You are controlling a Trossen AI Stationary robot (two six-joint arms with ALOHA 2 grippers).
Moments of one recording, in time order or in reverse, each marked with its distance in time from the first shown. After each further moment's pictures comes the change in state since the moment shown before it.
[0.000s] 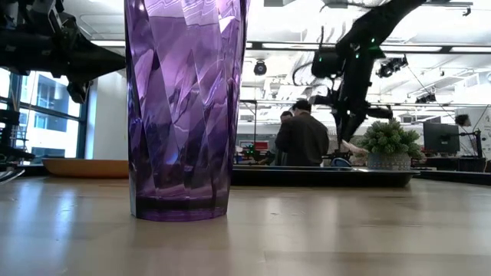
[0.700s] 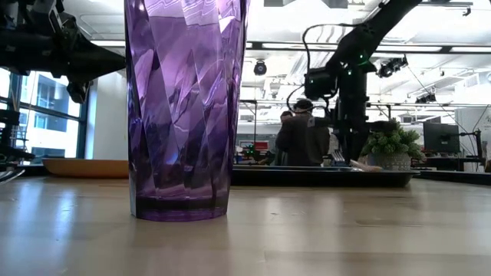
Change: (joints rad) left arm 0.000 0.000 0.000 0.000 -0.006 0.000; right arm 0.045 0.140 -0.002 -0.039 0.021 0.055
